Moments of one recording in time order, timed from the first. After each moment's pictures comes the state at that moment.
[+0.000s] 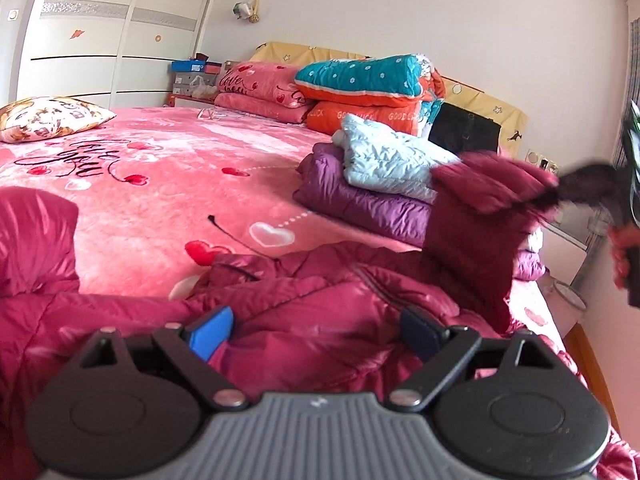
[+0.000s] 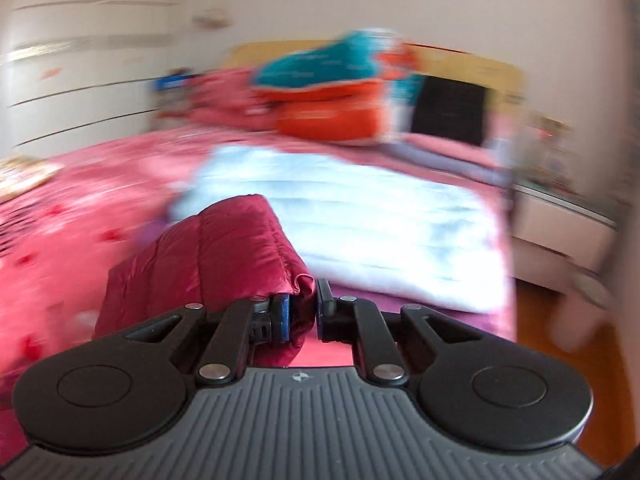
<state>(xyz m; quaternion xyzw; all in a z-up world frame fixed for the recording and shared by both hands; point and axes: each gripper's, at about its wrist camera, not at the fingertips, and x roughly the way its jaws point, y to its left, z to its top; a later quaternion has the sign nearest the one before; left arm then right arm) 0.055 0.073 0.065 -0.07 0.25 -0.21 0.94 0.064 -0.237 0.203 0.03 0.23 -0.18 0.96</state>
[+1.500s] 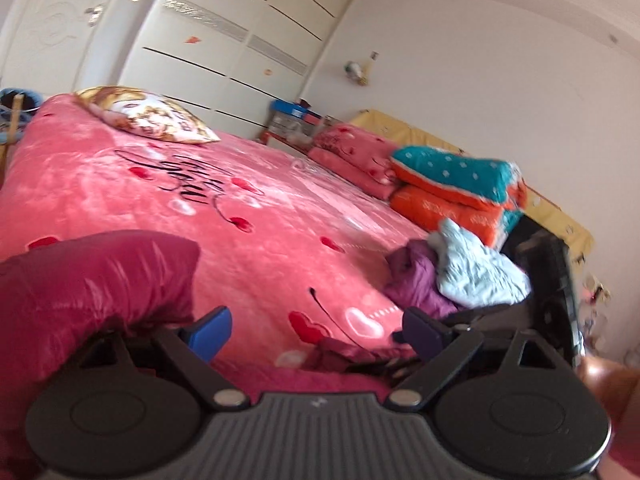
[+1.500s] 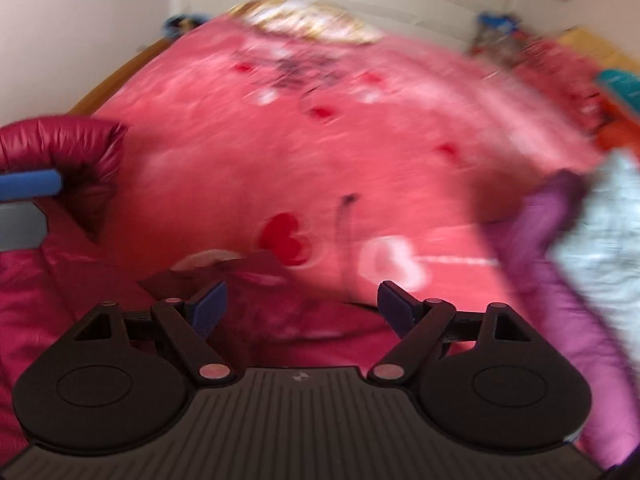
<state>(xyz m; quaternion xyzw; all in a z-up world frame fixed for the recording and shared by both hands) 0.071 0.153 0.082 -0.21 0.19 -0.07 0.96 0.193 -0.026 0.139 -0.17 0.39 0.32 0.85</state>
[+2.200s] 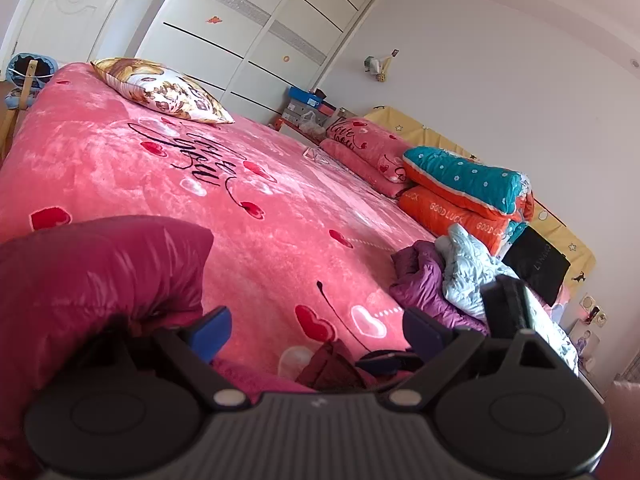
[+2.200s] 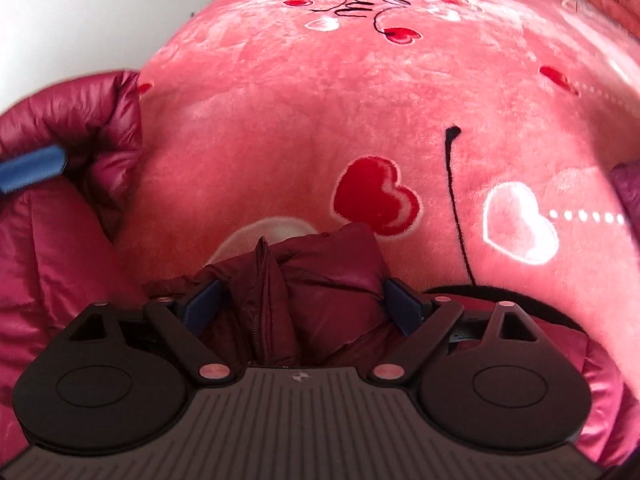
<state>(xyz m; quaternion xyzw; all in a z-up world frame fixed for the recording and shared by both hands) 0.082 0.163 0.075 -0.25 0.21 -0.07 0.94 0.206 0.003 0.092 -0.12 0.46 0.38 0.79</state>
